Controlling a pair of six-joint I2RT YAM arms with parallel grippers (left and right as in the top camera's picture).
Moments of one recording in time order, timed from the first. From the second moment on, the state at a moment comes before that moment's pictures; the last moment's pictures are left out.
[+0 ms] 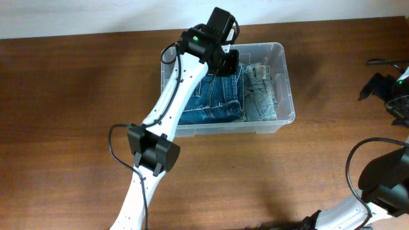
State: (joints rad) left arm -0.55 2.56 2.78 -1.30 0.20 -0.36; right arm -0.60 1.88 1.93 -1.53 -0.07 0.20
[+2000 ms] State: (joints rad) left arm -0.56 2.78 3.10 -1.35 -0.01 -0.35; right arm -0.60 1.88 1.93 -1.53 -0.07 0.20
